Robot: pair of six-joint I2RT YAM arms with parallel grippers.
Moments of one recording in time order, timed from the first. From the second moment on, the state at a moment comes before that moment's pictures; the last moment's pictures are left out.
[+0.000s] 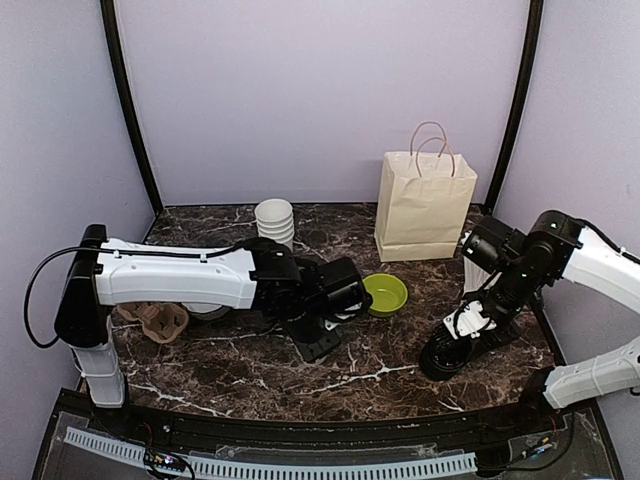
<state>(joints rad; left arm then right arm) -1.24 1.89 1.59 -0.99 -0.21 -0.17 0.76 1.12 1.07 -1.39 -0.27 -1.13</state>
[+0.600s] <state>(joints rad) -1.25 1.70 1.44 -0.79 -0.20 -0.18 0.91 1.14 0.94 -1.36 -0.01 -1.17</state>
